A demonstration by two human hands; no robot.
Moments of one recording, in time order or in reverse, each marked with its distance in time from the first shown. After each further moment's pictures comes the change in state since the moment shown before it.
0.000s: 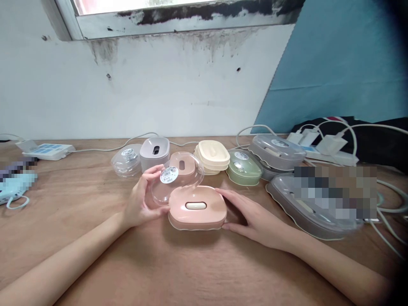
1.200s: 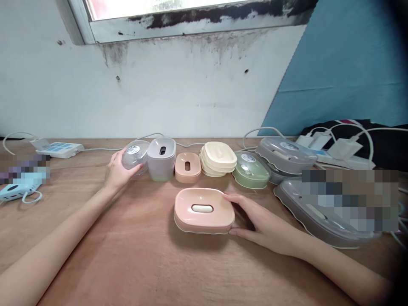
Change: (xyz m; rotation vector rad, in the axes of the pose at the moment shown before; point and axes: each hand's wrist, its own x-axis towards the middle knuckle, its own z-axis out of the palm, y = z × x) left_hand 0.015 -0.055 -0.085 0.856 0.402 -0.566; right_hand 0.000 -0.002 -0.001 0.023 -0.043 0.033
